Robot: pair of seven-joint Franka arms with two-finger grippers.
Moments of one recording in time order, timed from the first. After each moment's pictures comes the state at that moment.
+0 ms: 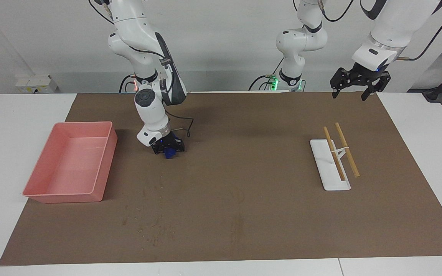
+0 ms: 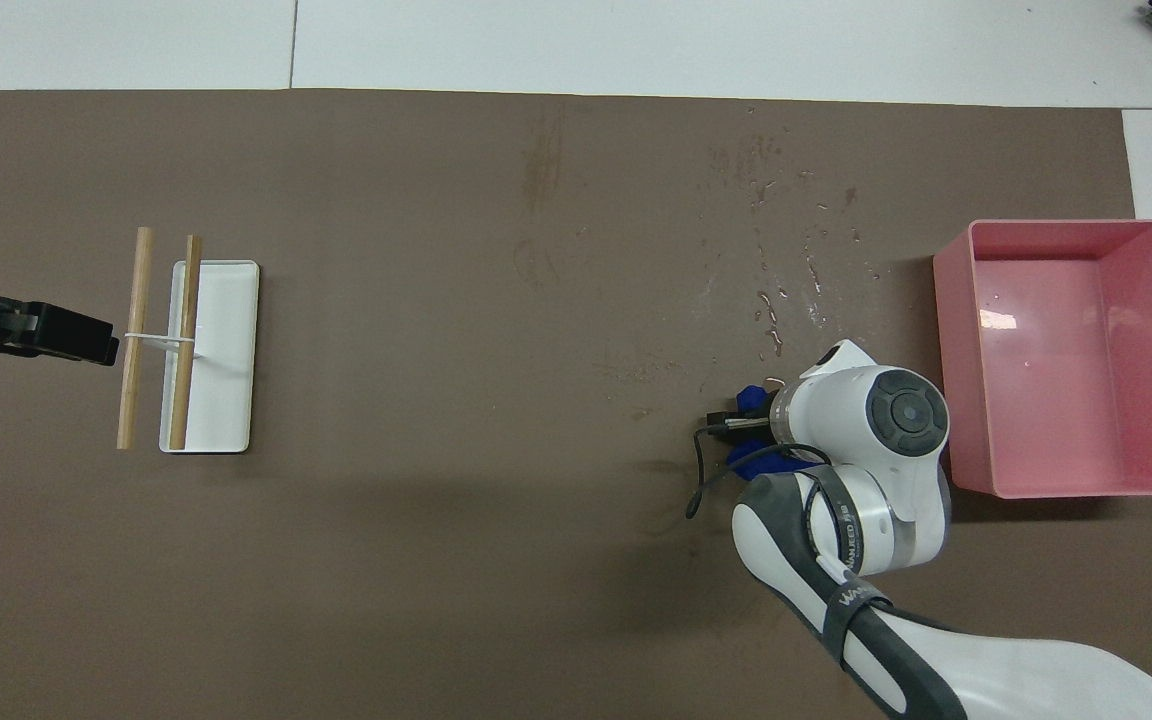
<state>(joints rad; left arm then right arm) 0.03 -0.04 -0.14 -1.58 -0.01 1.52 0.09 0.42 0.19 -0.11 -2.34 0.21 2.60 0.11</state>
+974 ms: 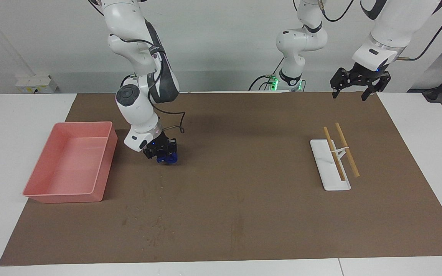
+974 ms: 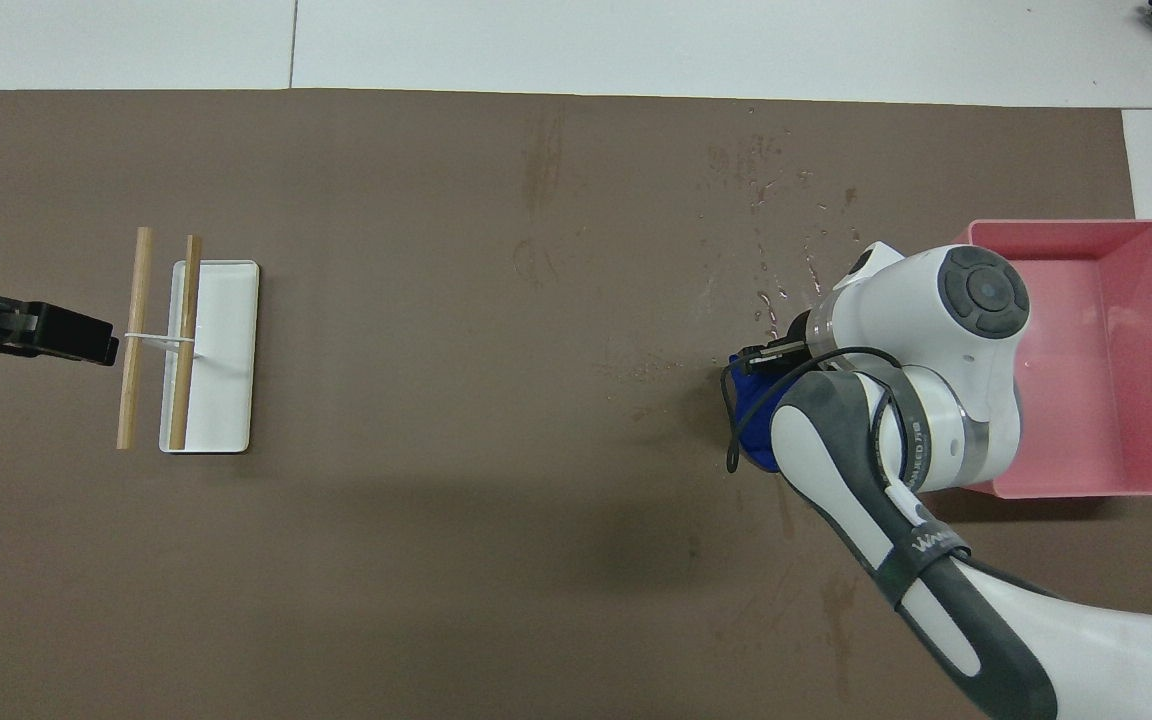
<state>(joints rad) 0.03 -0.04 -0.14 -1.58 -0.01 1.52 0.09 0.35 0.20 -0.11 -2.05 0.21 2.27 -0.05</state>
